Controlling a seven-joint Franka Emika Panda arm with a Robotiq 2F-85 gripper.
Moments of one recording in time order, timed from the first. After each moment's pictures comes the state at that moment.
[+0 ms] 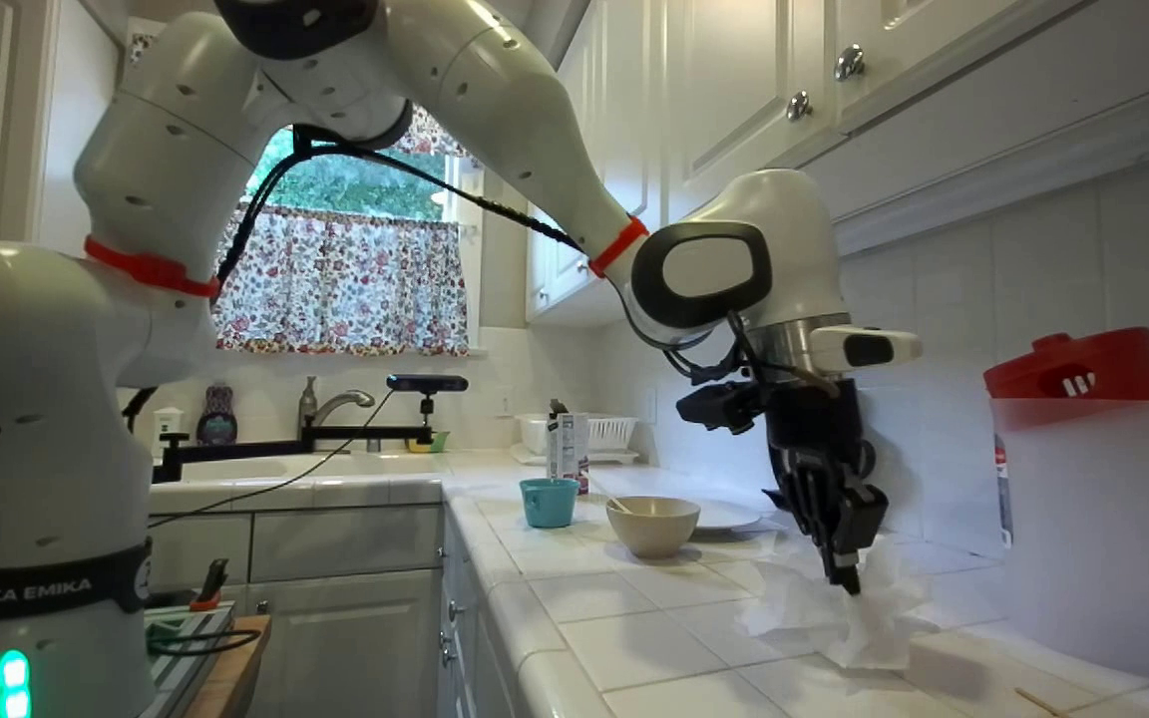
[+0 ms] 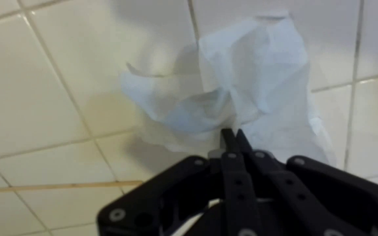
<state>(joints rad) -0.32 0.39 -0.10 -1.95 0.05 2.54 -0.15</state>
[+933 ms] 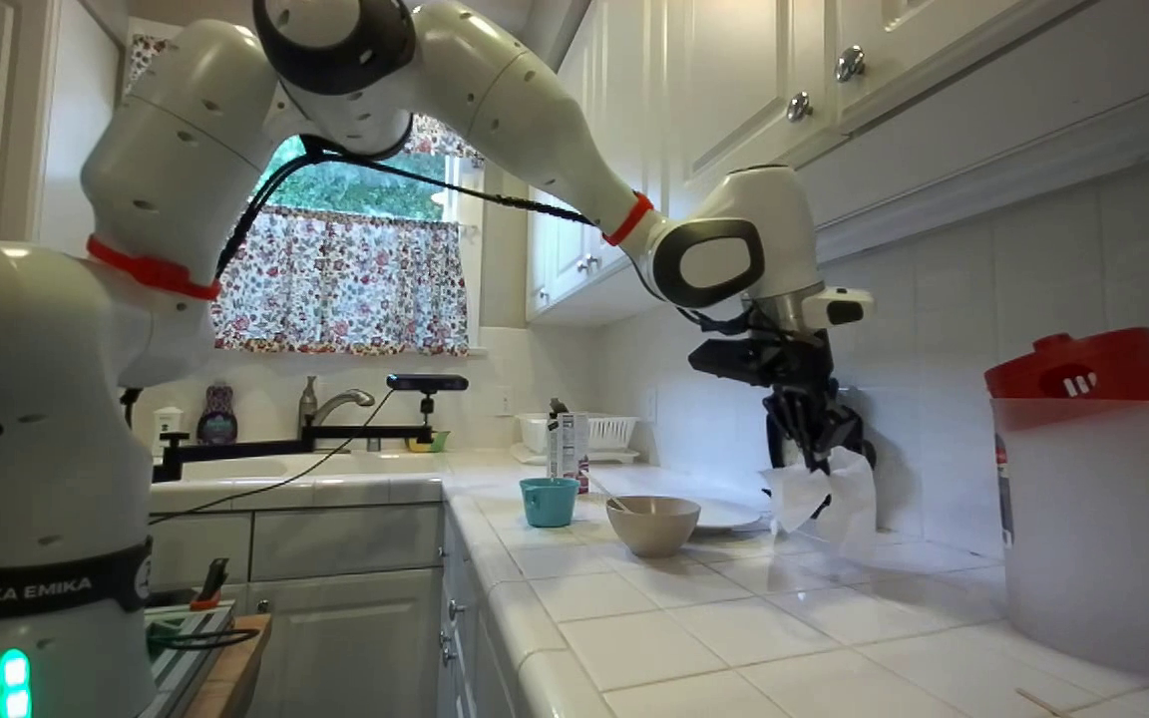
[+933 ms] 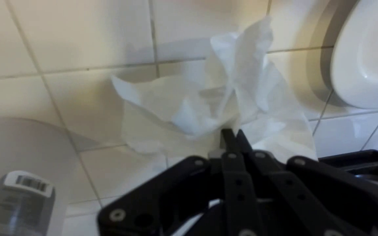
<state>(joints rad) -0.30 0.43 0.09 -1.77 0.28 2.53 -0.33</state>
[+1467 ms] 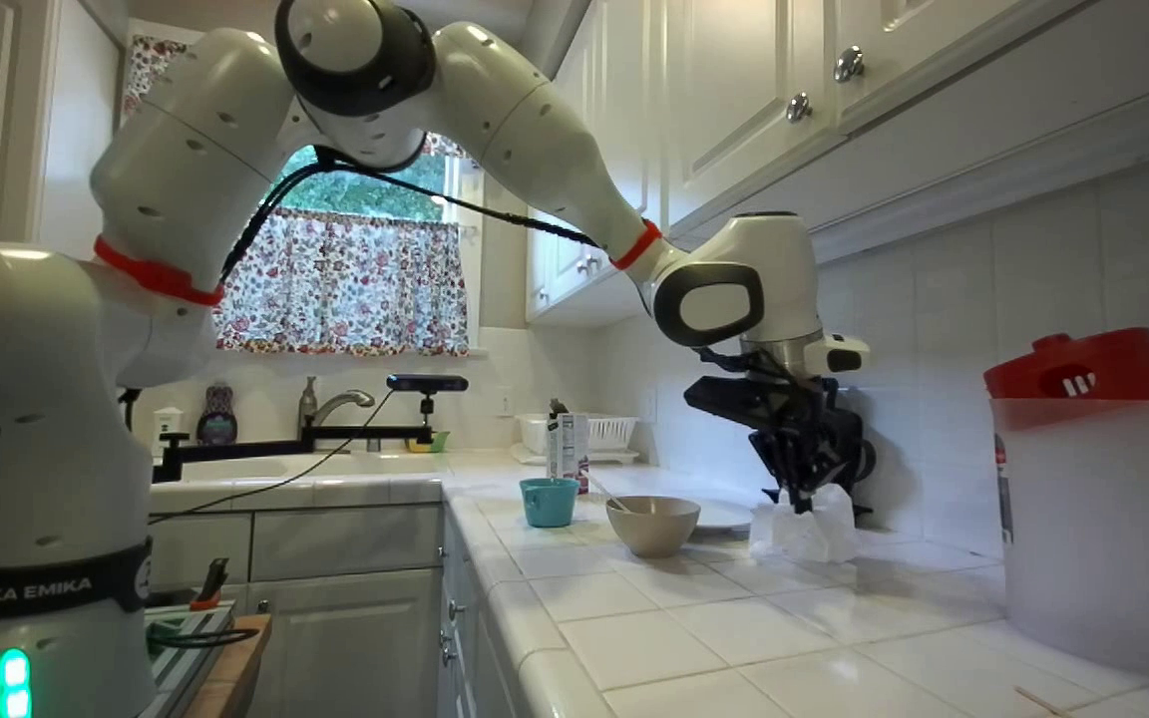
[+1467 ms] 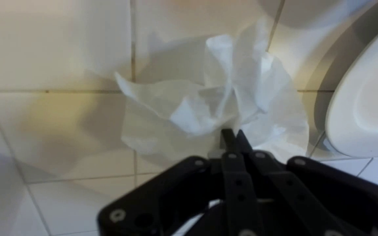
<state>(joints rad) -0.33 0.50 0.14 -1.77 0.32 2.54 -0.49</state>
